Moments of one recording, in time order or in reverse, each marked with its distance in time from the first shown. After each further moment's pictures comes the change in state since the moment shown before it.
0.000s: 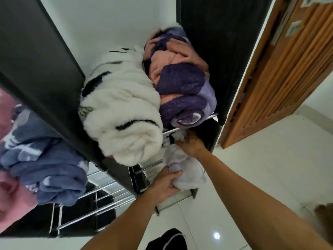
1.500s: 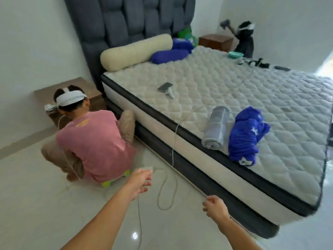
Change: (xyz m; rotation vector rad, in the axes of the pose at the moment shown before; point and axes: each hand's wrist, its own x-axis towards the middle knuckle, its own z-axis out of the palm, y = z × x) left_hand -0.342 -0.394 0.315 1.603 -1.227 -0.191; right_hand -0.741 0.275 0.147 1.275 1.572 1.350
